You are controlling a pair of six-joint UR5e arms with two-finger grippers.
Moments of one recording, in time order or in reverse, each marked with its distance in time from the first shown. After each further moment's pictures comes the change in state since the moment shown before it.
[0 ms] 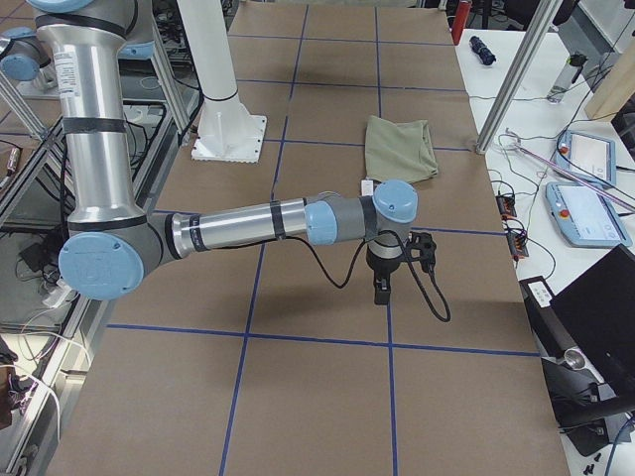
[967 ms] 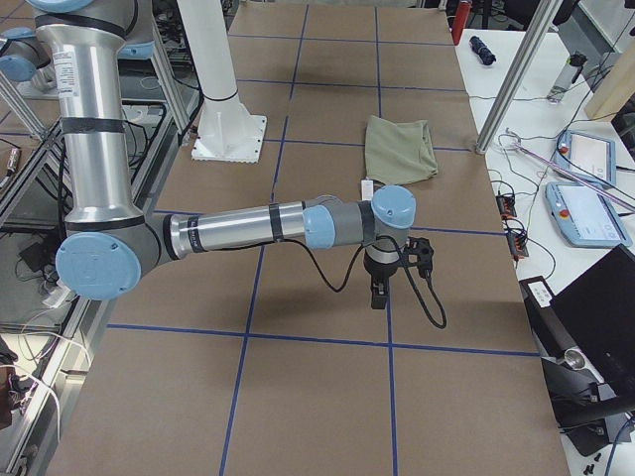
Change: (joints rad) left arm 0.004 -0.002 -0.062 0.116 0.005 0.002; right arm 0.000 -0.011 -0.009 0.002 0.000 0.000
